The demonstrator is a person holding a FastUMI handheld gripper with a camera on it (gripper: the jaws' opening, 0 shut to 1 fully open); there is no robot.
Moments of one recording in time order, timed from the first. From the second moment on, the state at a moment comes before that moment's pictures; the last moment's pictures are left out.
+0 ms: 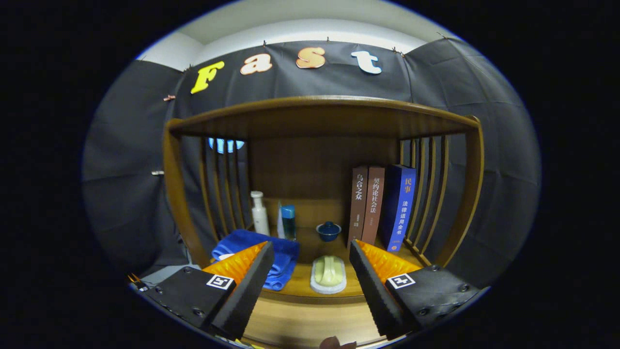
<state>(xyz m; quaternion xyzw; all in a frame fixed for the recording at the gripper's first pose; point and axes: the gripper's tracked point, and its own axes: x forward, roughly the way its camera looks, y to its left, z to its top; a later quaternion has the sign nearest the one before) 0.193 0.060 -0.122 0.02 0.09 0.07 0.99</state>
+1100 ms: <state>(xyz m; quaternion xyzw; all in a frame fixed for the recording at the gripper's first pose) 0.026 0.028 -0.333 0.01 0.07 0.02 1.00</state>
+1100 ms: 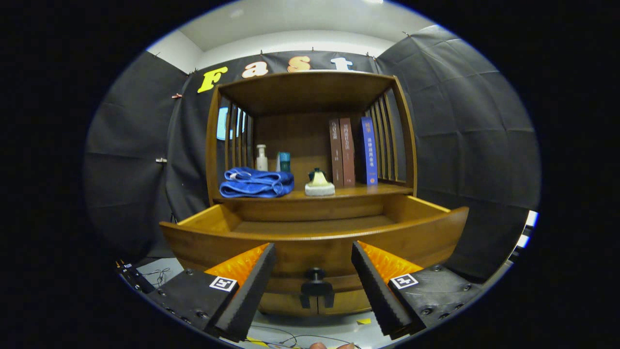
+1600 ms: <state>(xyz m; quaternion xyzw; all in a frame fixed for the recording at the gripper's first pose) 0.050 0.036 -0.354 0.01 0.07 0.01 1.00</state>
